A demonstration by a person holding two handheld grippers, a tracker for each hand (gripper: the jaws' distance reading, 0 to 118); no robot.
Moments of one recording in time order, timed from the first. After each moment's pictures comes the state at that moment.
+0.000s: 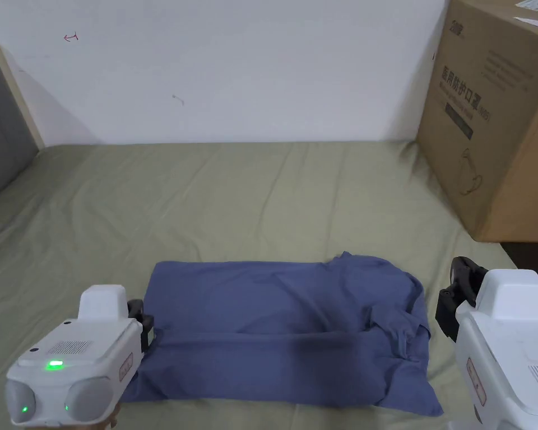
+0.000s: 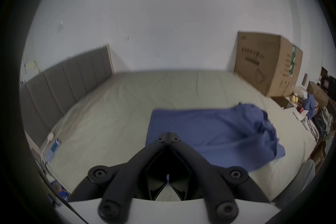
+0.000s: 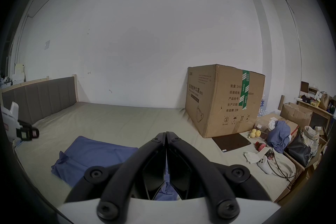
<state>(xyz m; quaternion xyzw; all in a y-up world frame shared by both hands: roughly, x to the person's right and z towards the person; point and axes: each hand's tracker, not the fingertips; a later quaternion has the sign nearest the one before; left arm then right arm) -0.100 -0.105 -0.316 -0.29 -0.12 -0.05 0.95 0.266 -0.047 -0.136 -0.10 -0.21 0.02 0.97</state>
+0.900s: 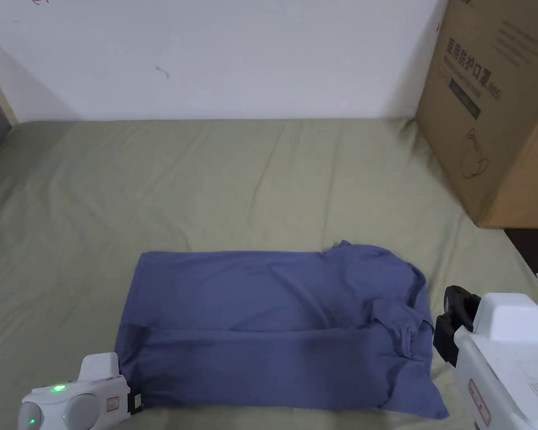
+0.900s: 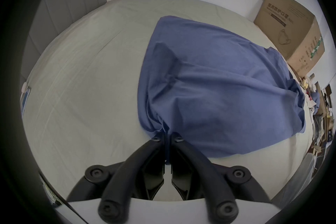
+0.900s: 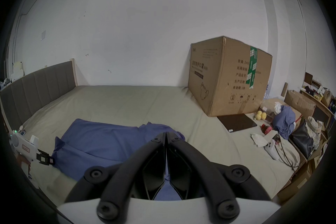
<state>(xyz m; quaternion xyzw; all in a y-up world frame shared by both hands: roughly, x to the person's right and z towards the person) -0.129 -0.256 -0.383 -0.50 -0.11 -0.01 0.86 0.280 -0.094 -0.170 -0.19 -0.20 -0.01 0.96</state>
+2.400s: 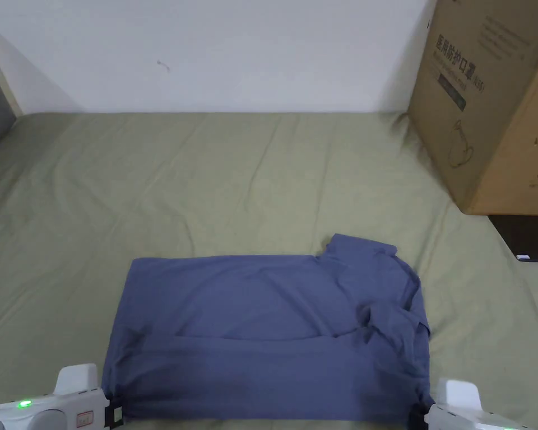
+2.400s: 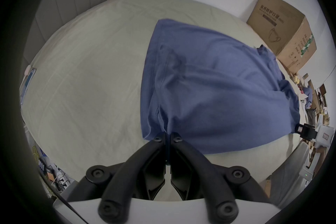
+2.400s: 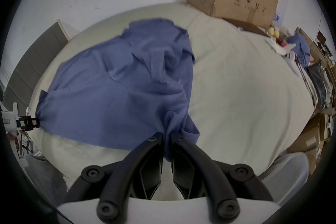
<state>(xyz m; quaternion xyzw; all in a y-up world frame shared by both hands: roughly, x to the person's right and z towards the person) -0.168 -0.253 -0.311 -0.52 -0.12 0.01 0.85 0.307 -0.265 -0.114 -0.47 -0.16 -0.14 0.86</state>
